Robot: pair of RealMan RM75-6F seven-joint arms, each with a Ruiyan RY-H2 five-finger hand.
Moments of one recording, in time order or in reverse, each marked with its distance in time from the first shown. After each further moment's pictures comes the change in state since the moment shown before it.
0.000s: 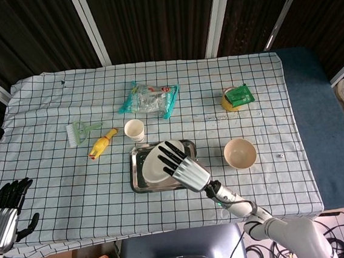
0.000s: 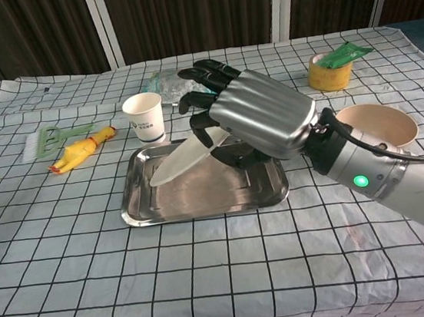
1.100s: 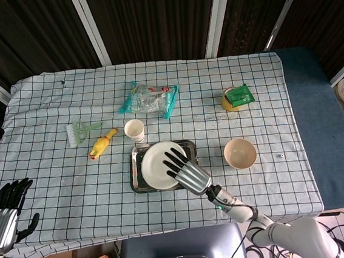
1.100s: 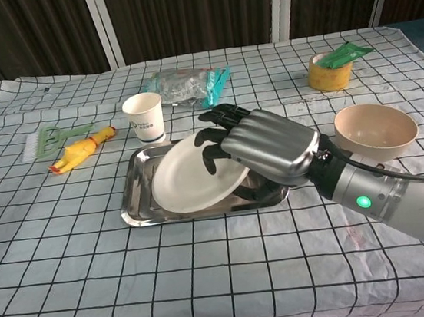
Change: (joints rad) left arm 0.004 -0.001 0.001 0.003 0.009 0.013 -0.006; right arm -0.026 0.056 -0.070 -0.172 0.135 -0.189 -0.045
